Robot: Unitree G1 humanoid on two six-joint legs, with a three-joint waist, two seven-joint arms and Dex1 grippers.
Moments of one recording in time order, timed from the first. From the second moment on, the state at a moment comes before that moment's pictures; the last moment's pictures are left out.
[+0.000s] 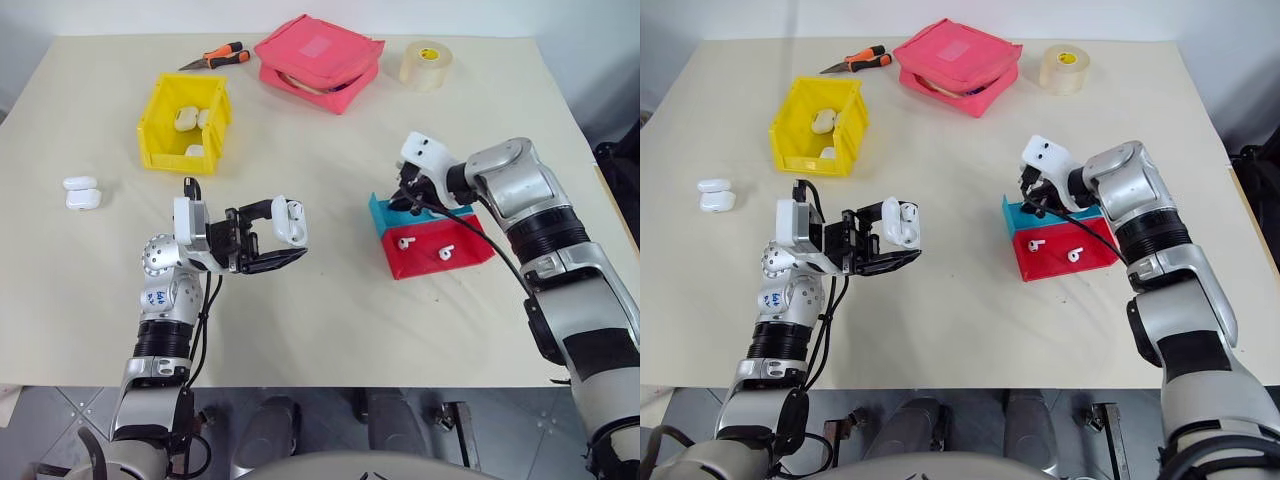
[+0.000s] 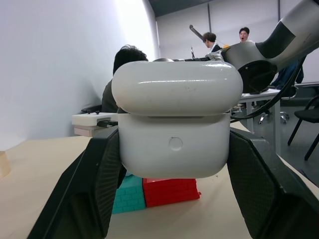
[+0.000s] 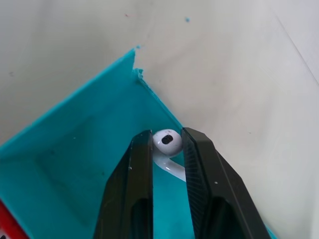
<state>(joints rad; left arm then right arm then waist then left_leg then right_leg) -0.52 0.31 0.10 0.33 -0.60 -0.21 -1.43 -1.06 -0.58 0.34 0.62 -0.05 0.51 1.10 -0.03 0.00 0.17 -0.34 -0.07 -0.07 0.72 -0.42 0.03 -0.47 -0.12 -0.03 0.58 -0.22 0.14</state>
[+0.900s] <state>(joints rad) -0.77 0.22 0.01 0.65 -0.61 -0.22 -1.50 -0.53 -0.19 -0.31 -0.71 0.93 1.21 0.44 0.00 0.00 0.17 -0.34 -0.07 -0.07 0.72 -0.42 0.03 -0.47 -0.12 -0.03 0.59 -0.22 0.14</state>
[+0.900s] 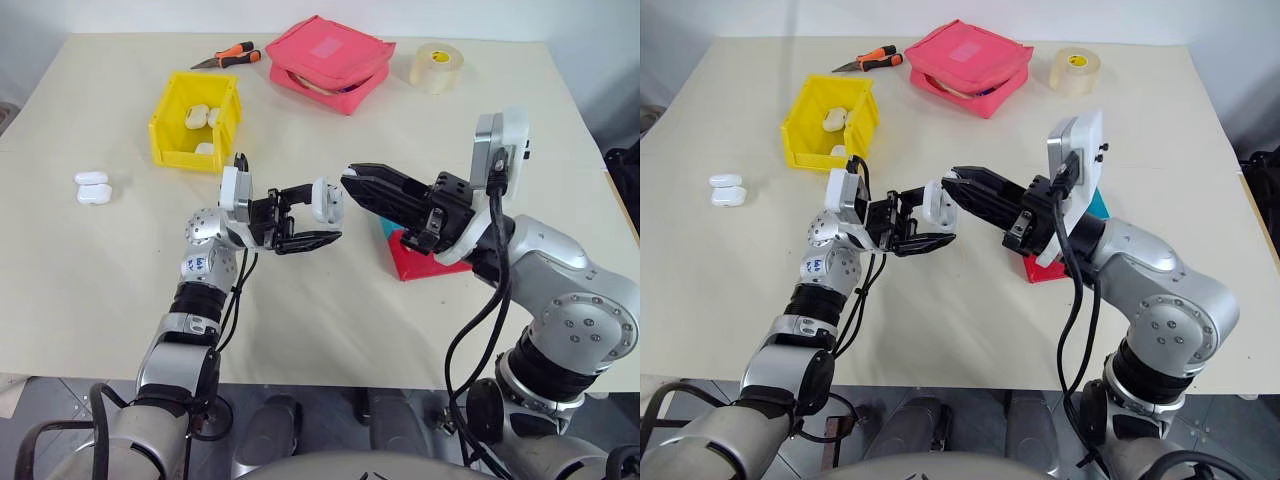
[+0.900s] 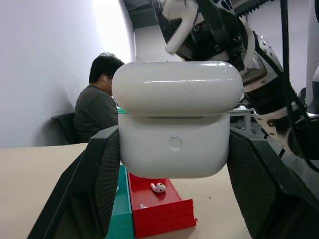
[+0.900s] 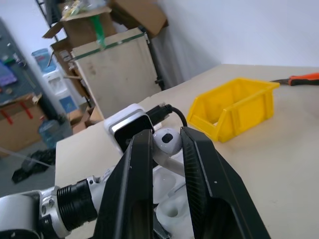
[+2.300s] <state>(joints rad) -0.78 0.21 -0.01 0.67 -0.62 -0.24 -1.50 -0.38 -0.47 -0.04 -0.70 1.06 0.89 0.25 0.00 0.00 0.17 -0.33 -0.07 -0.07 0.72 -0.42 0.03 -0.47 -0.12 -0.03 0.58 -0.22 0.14</state>
